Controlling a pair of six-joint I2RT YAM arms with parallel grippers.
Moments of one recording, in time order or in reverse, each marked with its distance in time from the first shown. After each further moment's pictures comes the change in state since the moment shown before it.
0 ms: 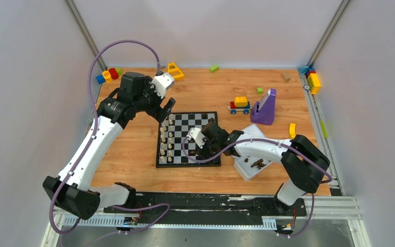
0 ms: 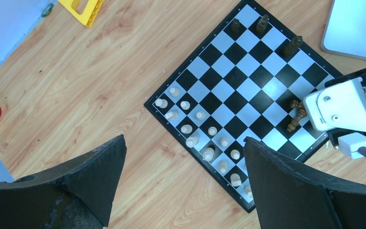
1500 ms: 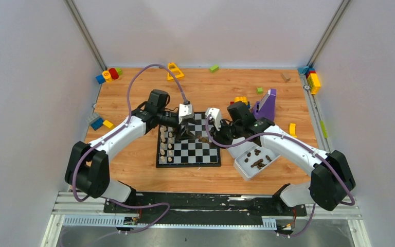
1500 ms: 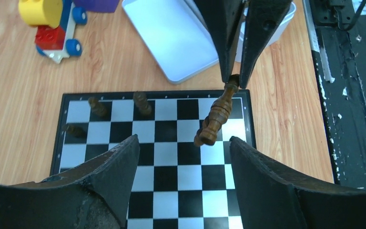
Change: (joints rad) left arm -0.064 0.200 -0.358 0.460 0.773 0.294; right arm -0.254 -0.234 0.042 -0.106 -0.385 -0.089
